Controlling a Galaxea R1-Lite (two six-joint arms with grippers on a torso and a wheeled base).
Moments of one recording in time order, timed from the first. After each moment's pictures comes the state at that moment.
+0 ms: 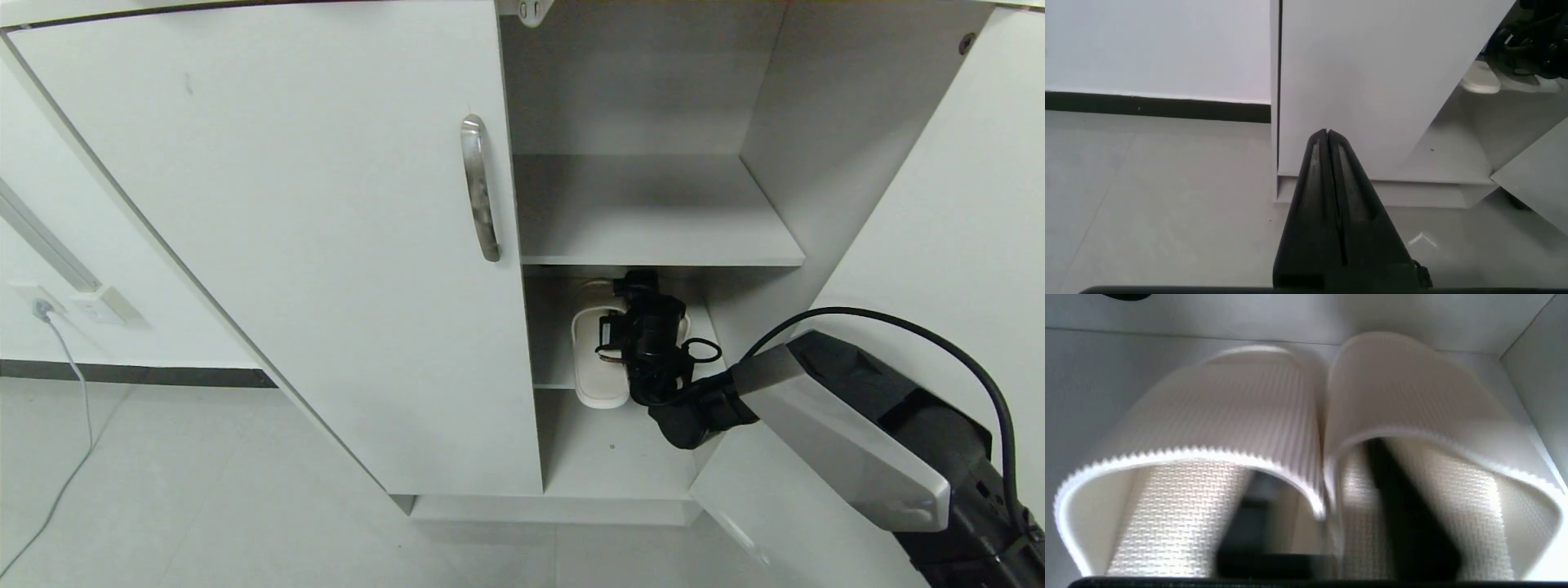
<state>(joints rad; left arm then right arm) 0.00 0.00 0.00 0.00 -0.01 -0.08 0.56 2.56 -1.69 -0.92 -0.57 -0.01</state>
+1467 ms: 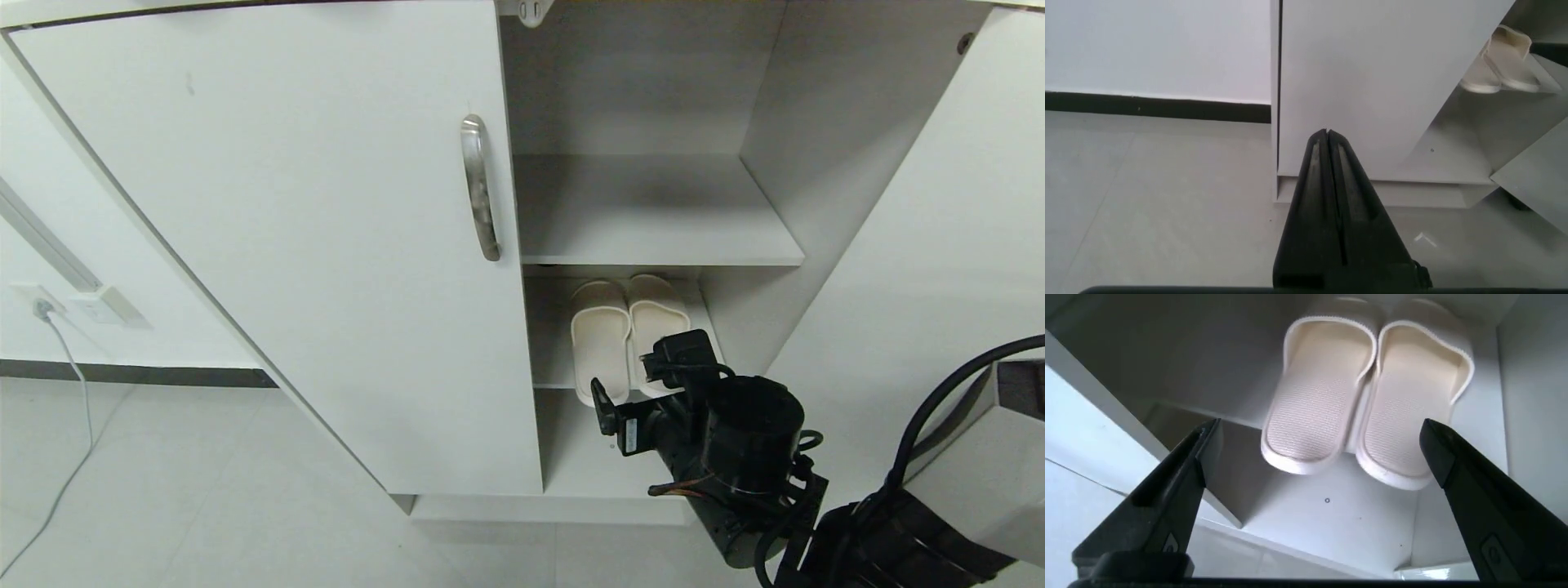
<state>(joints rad) 0.00 0.00 0.00 0.00 -0.01 -0.08 0.84 2.04 -0.69 -1.32 -0.58 -0.01</state>
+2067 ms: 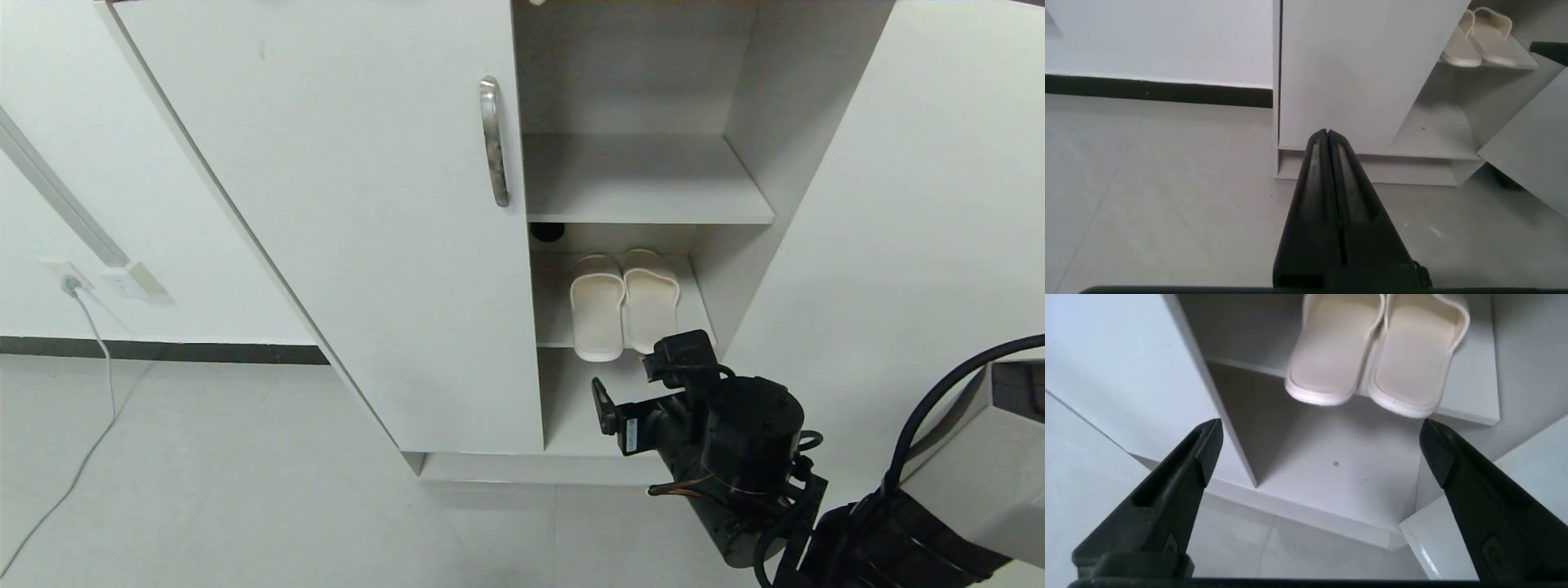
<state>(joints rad) 0.00 0.00 0.00 0.00 -0.01 -0.08 0.84 2.04 -0.69 -1.33 -0.58 -0.01</state>
